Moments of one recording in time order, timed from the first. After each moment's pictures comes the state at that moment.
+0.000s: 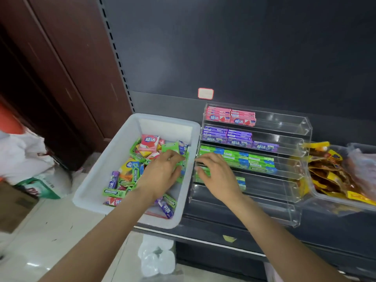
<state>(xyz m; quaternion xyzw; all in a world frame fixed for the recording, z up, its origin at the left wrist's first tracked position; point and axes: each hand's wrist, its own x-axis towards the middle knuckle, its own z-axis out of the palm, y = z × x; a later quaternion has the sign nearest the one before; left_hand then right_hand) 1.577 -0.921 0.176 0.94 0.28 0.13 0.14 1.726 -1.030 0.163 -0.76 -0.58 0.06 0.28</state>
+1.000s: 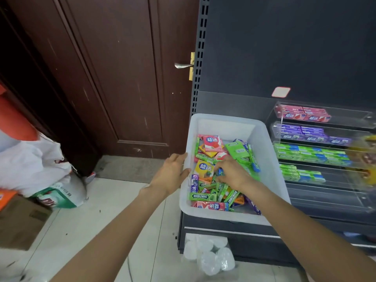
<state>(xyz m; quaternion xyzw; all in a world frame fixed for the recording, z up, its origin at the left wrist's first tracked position) 1.399 -0.746 0.150 0.90 0.32 0.03 0.30 1.565 -0.866 0.143 -0.84 -0.49 0.20 0.07</state>
